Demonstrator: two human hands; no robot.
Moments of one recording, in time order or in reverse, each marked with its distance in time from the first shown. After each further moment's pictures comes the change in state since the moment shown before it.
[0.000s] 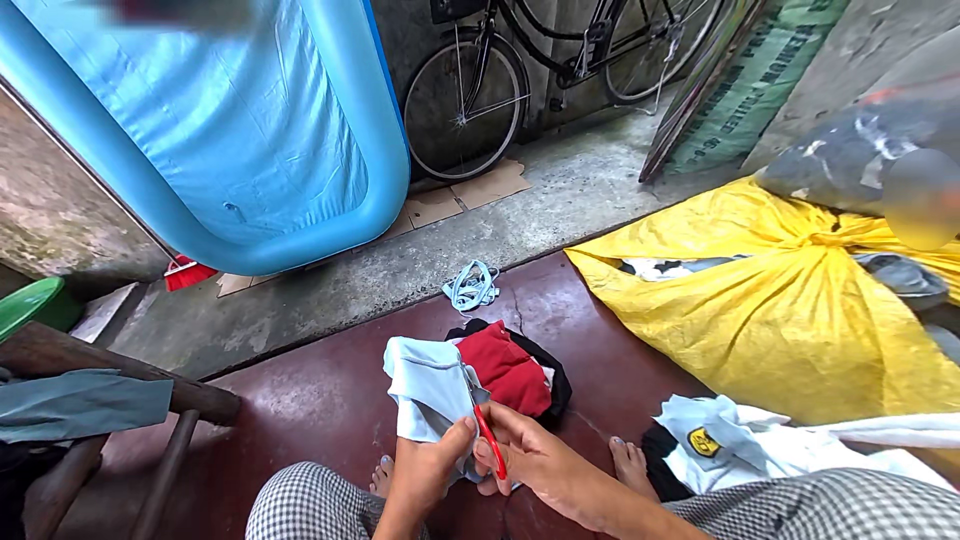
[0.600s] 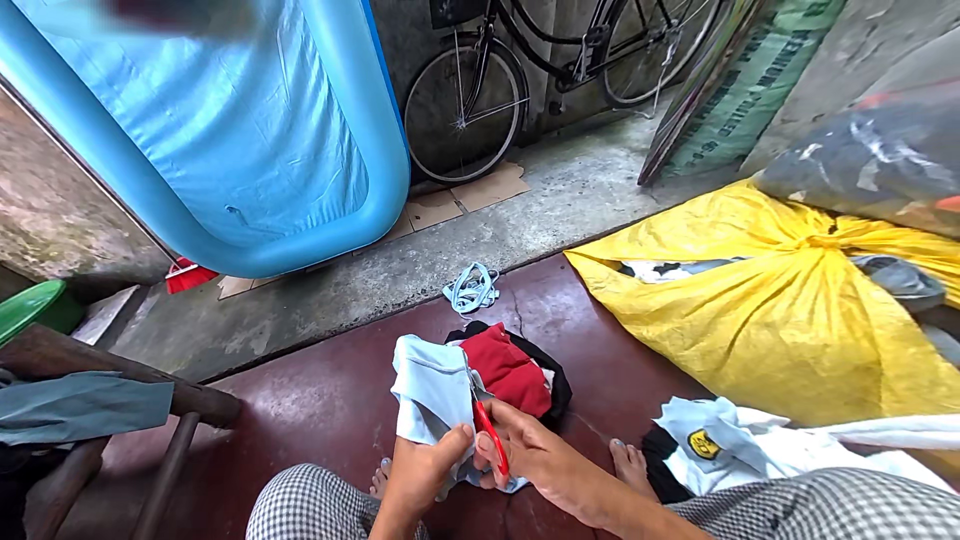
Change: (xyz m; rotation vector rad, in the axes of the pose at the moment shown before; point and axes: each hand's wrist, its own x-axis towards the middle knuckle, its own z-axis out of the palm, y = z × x) left_hand -0.002 0.002 -0.005 -0.013 -0.029 -0.032; right_hand 0.001 -0.003 -0.003 -0.035 0.017 -0.013
